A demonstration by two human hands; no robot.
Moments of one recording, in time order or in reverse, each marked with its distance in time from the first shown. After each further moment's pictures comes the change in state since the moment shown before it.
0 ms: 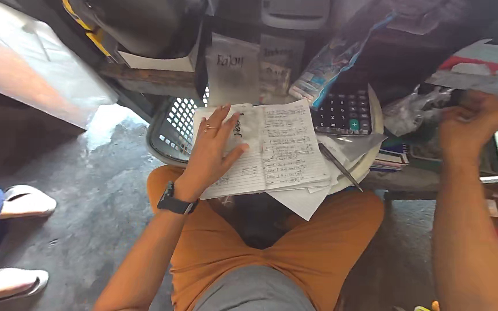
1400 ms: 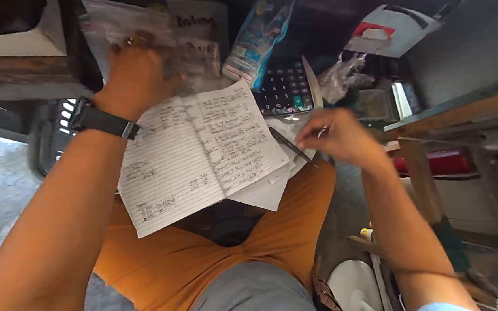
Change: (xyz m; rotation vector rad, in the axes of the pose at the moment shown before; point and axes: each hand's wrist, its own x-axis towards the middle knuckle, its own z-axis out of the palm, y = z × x) left_hand 0.172 -0.062 0.018 0.111 -0.207 0.044; right_hand -0.088 -0.108 0.003 -0.009 -0.742 -0.223
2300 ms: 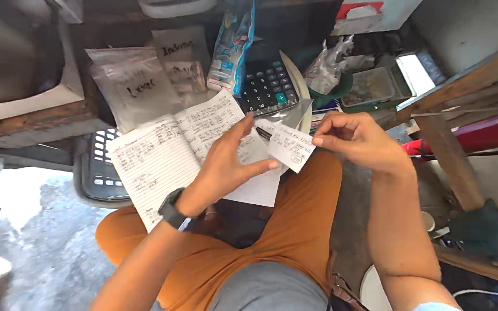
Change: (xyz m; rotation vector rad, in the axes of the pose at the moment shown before) left_hand -0.104 0.161 0.033 -0.647 -0.146 0.184; right_hand -0.056 0.035 -0.004 0.435 0.183 -0.172
